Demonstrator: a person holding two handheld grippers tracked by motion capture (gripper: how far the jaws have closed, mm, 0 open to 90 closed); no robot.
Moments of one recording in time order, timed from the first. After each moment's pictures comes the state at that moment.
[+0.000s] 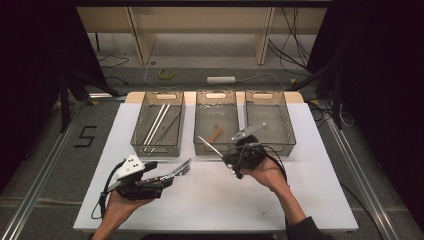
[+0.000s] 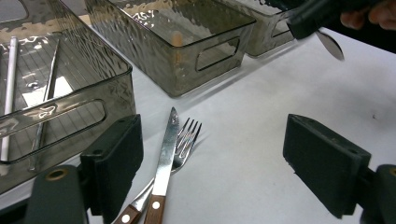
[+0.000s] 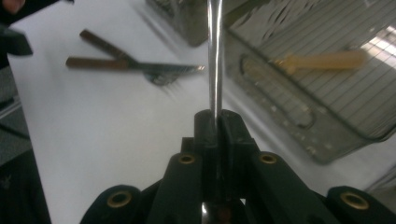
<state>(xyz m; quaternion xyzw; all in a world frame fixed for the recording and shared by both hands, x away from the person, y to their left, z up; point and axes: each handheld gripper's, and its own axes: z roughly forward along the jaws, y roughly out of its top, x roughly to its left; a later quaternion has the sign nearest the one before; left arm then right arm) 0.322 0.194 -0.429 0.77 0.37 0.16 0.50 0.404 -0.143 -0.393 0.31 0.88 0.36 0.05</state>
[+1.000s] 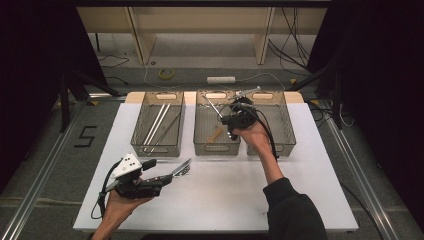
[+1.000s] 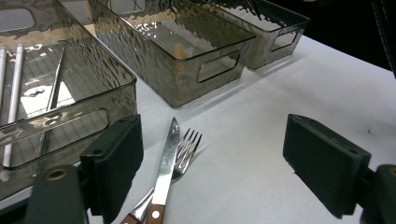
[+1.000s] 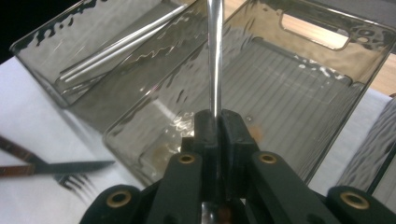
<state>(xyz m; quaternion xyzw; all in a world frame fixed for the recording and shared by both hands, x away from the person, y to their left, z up) 0.322 0.197 -0.427 0.75 0.38 0.16 0.51 0.502 -0.127 -0.367 0.40 0.83 0.37 0.12</state>
